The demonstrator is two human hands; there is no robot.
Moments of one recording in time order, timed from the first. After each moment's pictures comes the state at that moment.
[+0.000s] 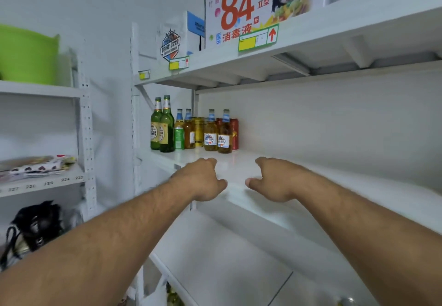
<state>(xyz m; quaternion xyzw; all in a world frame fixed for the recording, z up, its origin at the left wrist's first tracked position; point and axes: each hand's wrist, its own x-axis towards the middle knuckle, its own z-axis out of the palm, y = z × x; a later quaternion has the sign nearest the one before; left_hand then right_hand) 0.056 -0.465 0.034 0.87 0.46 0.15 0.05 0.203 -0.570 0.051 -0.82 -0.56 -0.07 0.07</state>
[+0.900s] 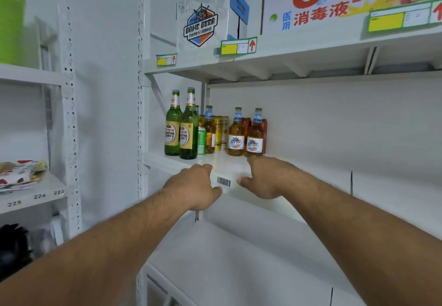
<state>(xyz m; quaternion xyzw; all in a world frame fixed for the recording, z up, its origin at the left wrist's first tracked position) -0.051 -0.225 0.011 0.91 0.39 0.16 0.05 0.086 -0.331 0.048 -0.85 -0.51 -0.10 0.03</state>
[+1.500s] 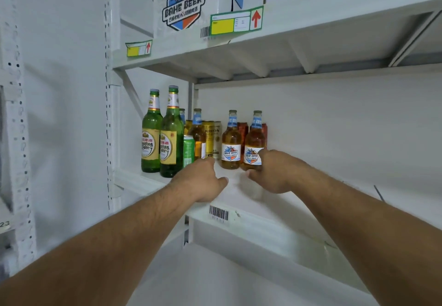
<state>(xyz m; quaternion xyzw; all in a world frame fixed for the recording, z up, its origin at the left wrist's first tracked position) 0.059 -0.121 0.030 0.90 0.36 0.21 0.13 0.192 -0.240 0.058 -0.87 -0.47 -0.10 0.11</state>
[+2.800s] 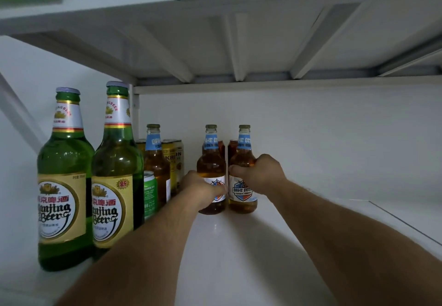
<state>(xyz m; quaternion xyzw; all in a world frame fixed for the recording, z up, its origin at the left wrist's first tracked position) 0.255 0.070 0.024 0.80 0.23 0.27 0.49 0.311 -0.080 0.063 -0.85 -0.20 -0.10 0.47</state>
